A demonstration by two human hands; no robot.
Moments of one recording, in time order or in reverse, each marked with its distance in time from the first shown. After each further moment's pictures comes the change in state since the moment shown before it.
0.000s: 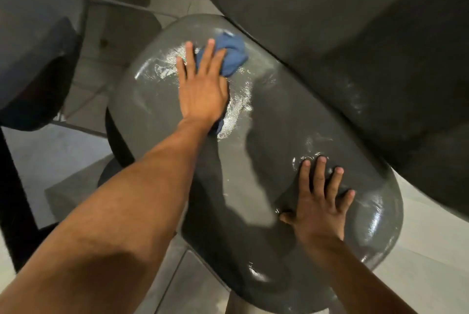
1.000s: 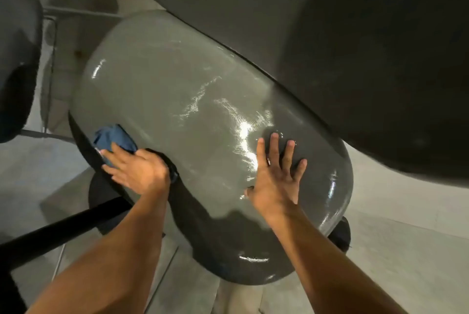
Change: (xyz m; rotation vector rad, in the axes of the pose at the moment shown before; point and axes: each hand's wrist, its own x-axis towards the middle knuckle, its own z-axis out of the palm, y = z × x) left_hand -0.163 0.001 0.014 -0.343 0.063 -1.010; right_hand -0.002 0.020 -0.009 0.148 -0.033 -0.094
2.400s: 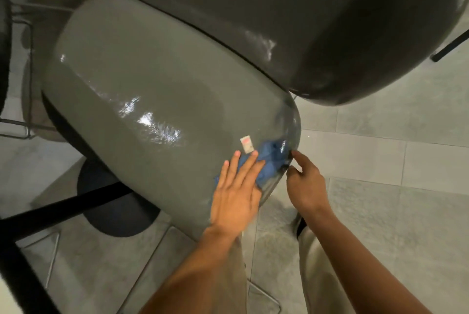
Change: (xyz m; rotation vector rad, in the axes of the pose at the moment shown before) left_hand -0.268 -0.062 0.003 0.187 -0.588 1.279; right_hand -0.123 0.134 0.024 0.985 0.247 0.275
